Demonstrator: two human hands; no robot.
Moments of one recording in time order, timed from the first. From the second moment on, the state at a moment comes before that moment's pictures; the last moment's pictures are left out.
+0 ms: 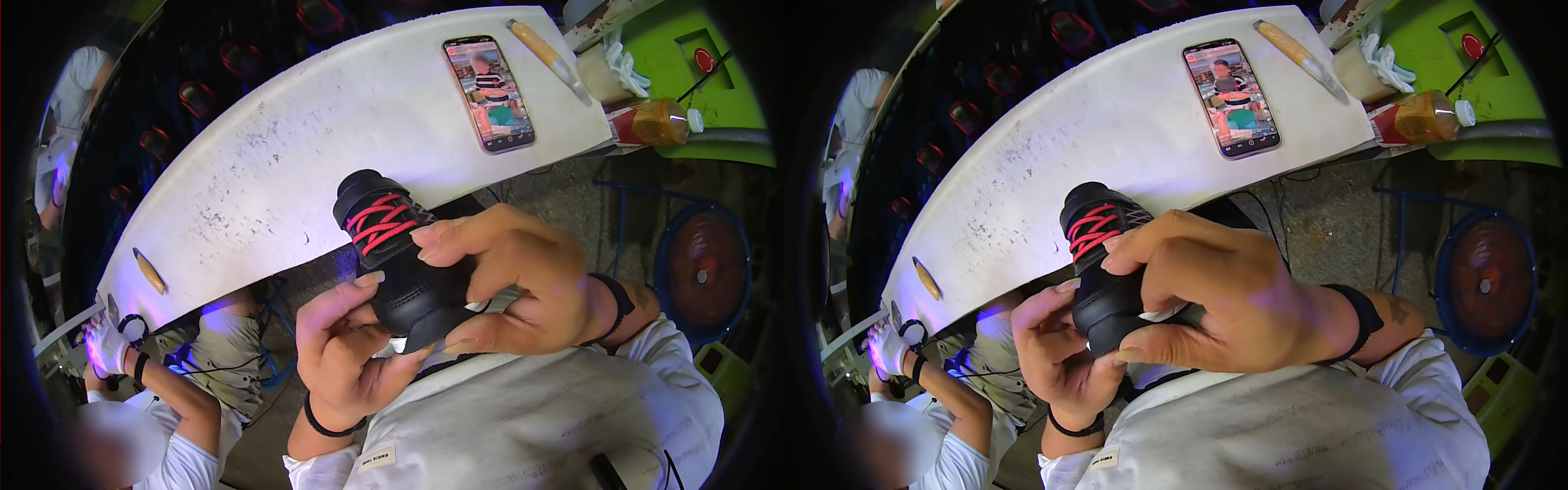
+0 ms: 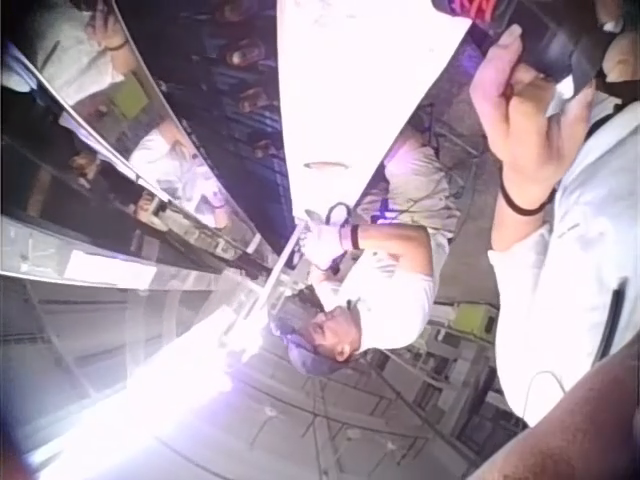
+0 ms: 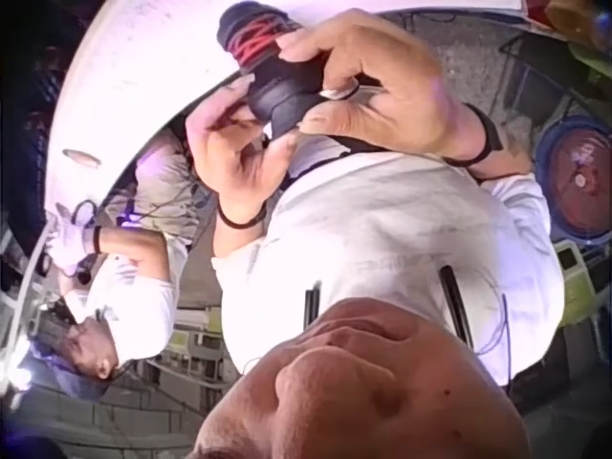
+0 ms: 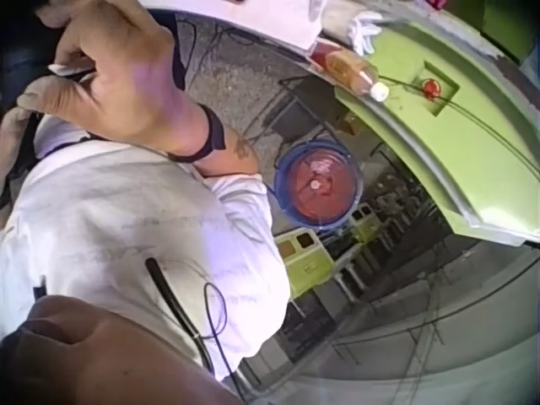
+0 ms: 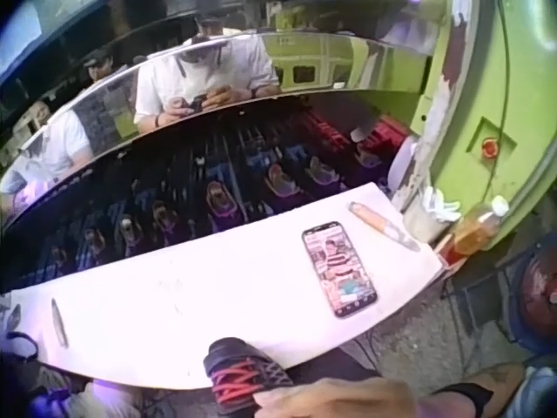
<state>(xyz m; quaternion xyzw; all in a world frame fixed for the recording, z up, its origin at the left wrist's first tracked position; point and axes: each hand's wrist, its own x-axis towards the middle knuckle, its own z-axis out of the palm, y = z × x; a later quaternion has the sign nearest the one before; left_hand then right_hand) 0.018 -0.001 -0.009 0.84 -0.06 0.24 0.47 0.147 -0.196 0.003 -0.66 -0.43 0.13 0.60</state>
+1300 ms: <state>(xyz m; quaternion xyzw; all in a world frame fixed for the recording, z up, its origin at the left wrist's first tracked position) 0.110 -0.013 -0.045 0.89 -0.13 0.18 0.39 0.211 -0.205 -0.002 -0.59 -0.35 0.37 0.63</state>
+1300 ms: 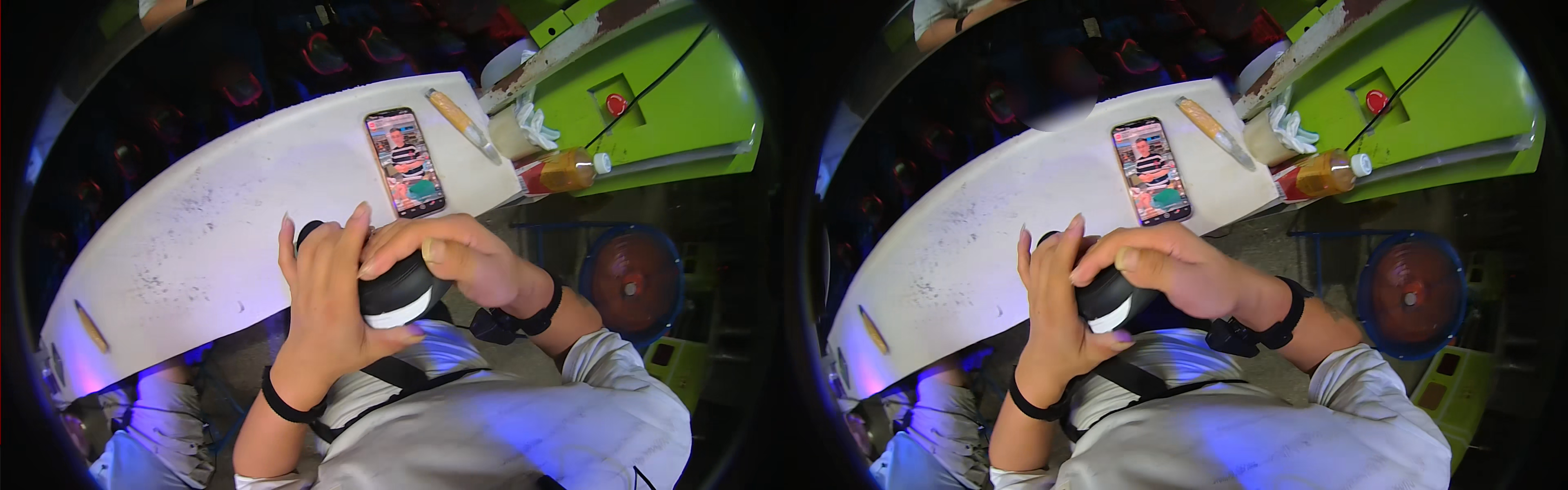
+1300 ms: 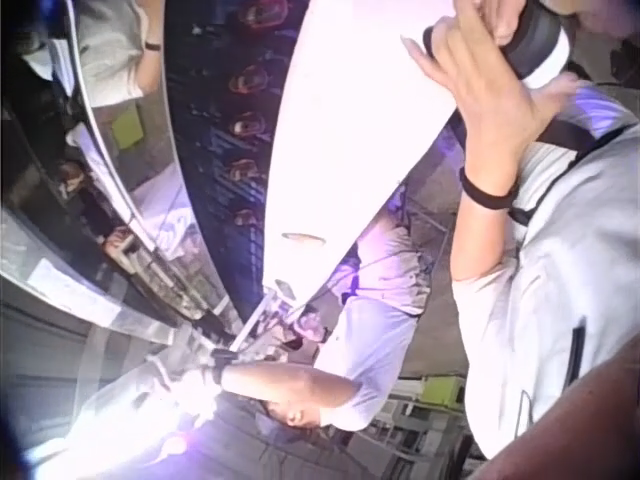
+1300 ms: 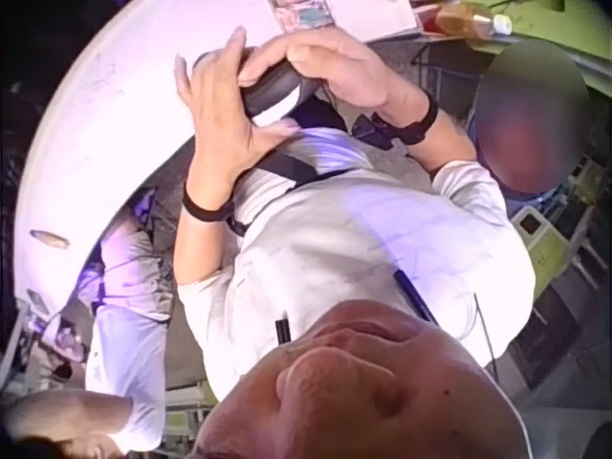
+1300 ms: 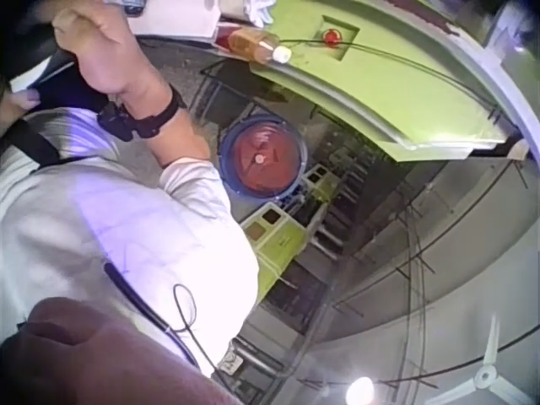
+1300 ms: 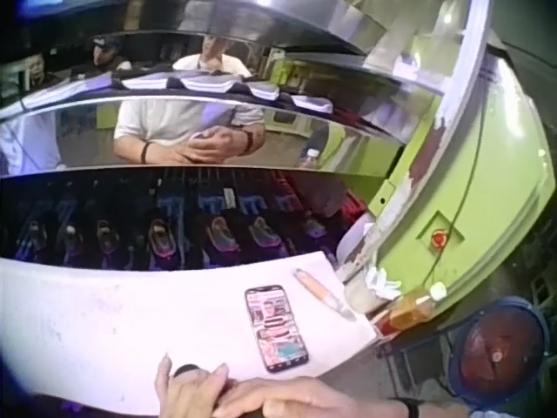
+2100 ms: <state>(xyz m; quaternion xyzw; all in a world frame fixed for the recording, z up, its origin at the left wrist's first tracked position) 0.012 -0.010 -0.004 0.81 0.08 0.20 0.54 0.137 -0.170 -0.038 -0.59 -0.50 0.01 0.63</state>
